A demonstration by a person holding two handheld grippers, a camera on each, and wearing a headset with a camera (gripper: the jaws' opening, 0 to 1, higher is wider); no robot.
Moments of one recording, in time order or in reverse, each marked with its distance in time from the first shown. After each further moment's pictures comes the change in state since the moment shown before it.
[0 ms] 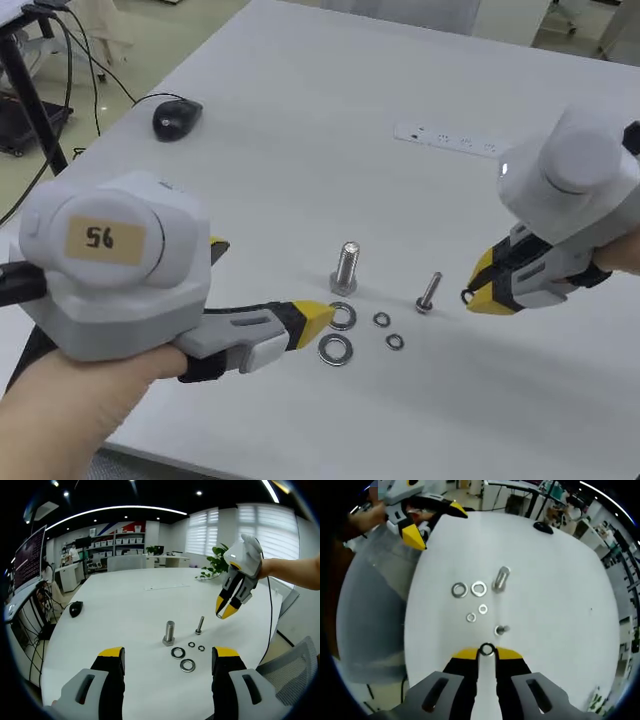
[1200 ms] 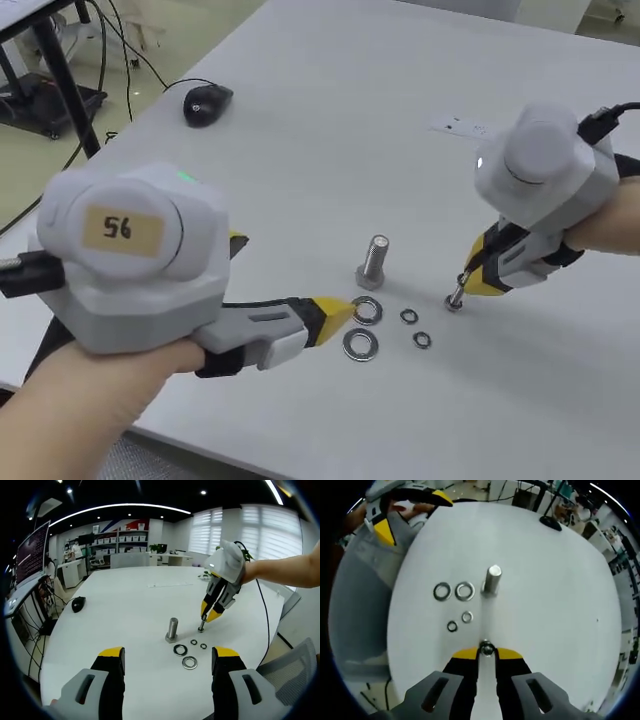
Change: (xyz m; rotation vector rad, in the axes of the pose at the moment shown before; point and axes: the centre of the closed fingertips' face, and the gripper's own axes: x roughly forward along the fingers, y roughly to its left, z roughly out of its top) left arm -0.002 0.007 -0.007 -0.033 0.015 0.017; right arm 0.051 -0.018 0.014 -0.068 0.058 0.037
